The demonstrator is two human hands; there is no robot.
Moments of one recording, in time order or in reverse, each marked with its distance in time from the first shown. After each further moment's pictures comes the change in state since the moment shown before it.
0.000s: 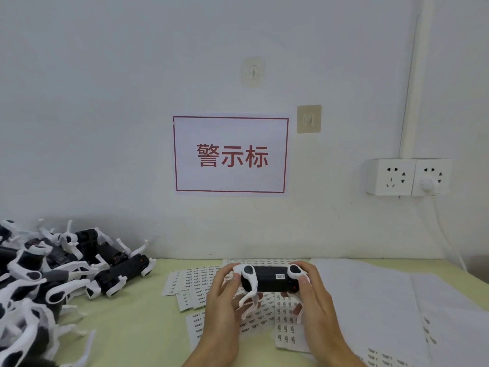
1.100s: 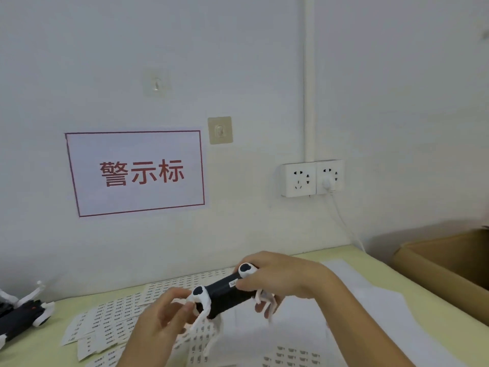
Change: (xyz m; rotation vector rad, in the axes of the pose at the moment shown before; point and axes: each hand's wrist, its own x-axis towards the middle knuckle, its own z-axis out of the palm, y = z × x) left_hand -0.021 0.015 0.037 0.814 -0.318 0.216; right_hand 0.049 -0.111 -0.116 -0.459 -0.615 0.503
